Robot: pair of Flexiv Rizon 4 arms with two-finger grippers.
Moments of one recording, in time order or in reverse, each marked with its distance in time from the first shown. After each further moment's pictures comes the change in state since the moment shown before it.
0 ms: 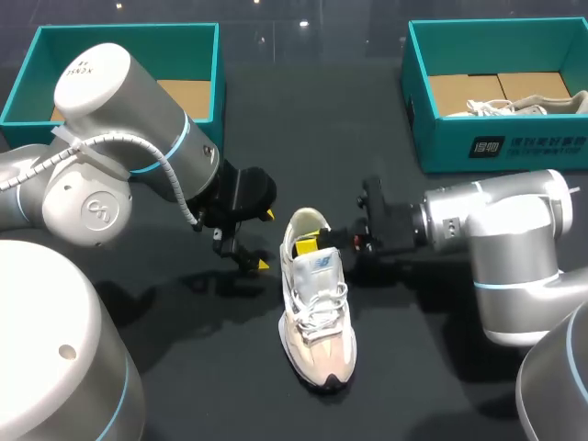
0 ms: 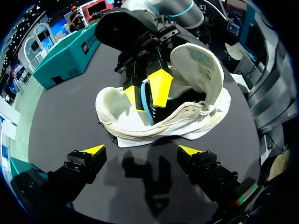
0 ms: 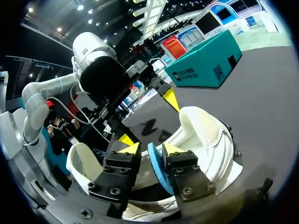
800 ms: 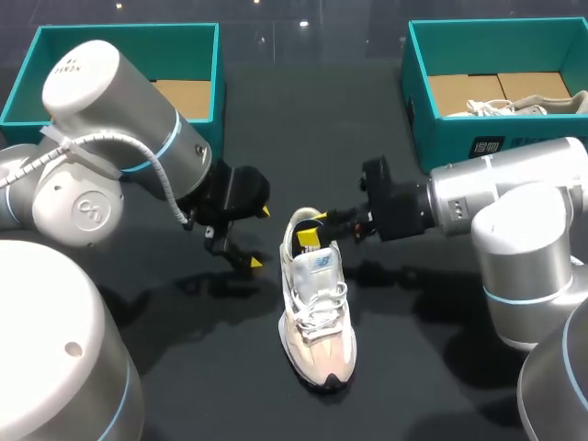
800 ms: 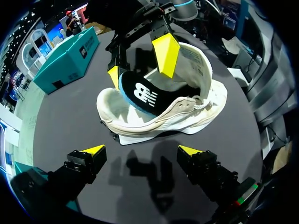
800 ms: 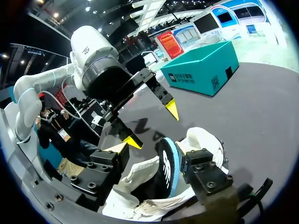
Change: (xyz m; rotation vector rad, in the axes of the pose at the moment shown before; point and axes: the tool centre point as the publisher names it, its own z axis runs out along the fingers) left arm -0.001 0.004 -0.012 -0.003 -0.017 0.050; right arm 0.017 0.024 -0.018 0.072 -0.134 -0.066
